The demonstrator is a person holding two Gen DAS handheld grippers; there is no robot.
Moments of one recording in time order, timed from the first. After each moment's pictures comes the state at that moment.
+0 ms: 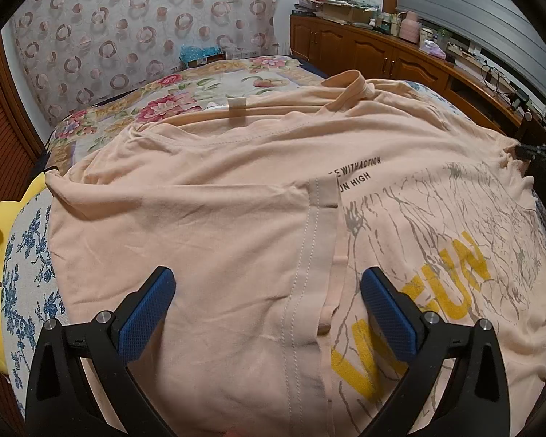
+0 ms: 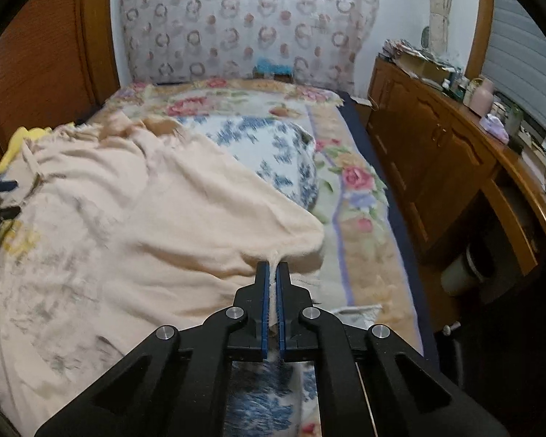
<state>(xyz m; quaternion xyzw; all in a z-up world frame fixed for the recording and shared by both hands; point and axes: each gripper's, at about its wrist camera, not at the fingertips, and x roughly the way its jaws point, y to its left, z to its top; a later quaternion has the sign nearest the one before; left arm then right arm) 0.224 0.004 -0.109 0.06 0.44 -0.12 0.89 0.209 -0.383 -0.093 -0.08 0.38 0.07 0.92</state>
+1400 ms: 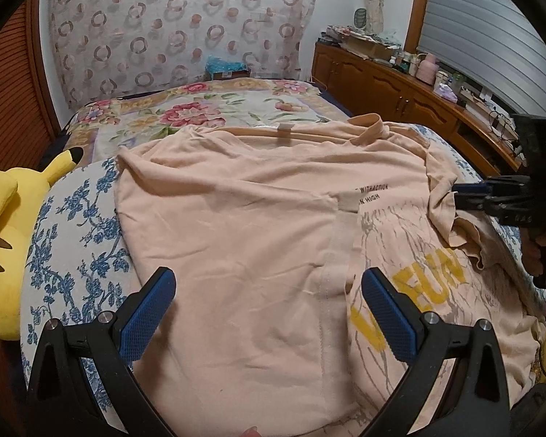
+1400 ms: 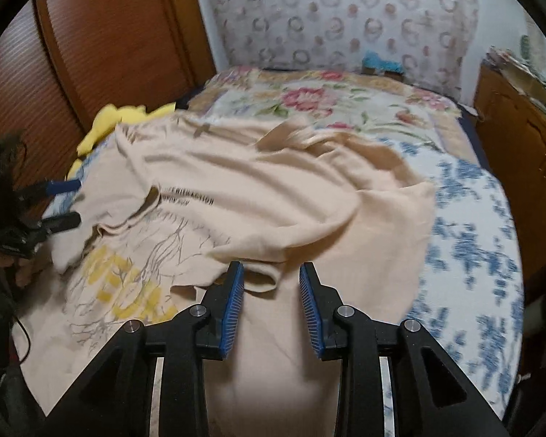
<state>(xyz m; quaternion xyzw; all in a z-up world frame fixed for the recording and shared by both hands) 0.185 0.050 -0.084 -0.01 0.41 -0.10 0.91 0.265 -0.222 -0.104 -0.07 0.42 0.26 0.87</state>
